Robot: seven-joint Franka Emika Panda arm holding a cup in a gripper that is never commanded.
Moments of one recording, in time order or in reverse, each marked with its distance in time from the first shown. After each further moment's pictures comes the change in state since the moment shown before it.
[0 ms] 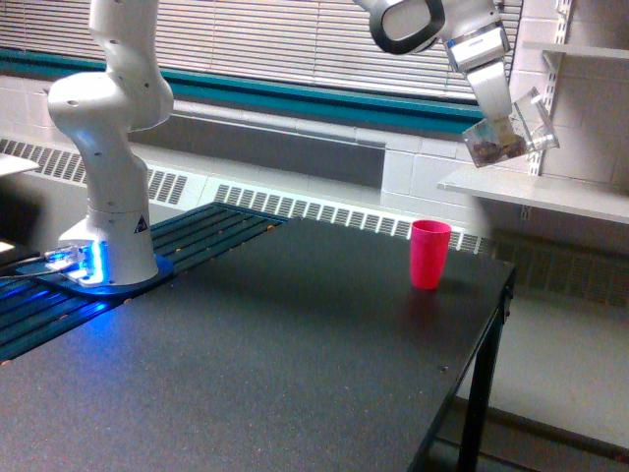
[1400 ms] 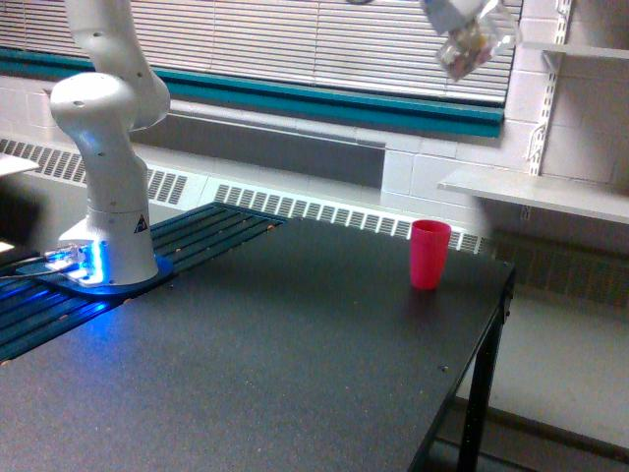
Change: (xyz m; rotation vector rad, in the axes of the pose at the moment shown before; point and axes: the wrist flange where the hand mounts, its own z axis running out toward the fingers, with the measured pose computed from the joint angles) arm -0.122 -0.070 -0.124 0.179 0.128 -0.297
